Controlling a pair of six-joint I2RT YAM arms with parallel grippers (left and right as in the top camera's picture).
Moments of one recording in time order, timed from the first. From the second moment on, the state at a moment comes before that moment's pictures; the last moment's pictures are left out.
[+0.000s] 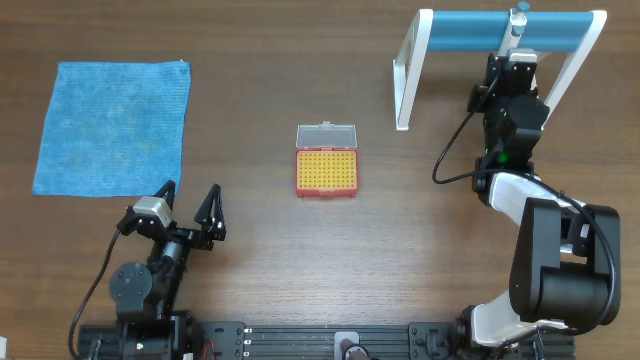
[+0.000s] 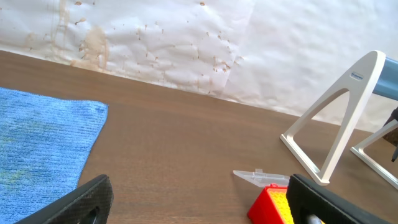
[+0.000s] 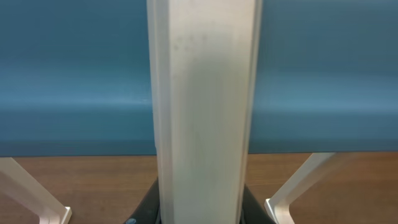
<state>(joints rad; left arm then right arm) 0.09 0.01 0.01 -0.05 0.29 -0.32 -0.15 1.74 0.71 0.93 -0.03 -0.08</state>
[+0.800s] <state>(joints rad) 0.09 0.01 0.01 -0.05 0.29 -0.32 -0.14 1.52 0.63 0.91 -0.03 -0.08</state>
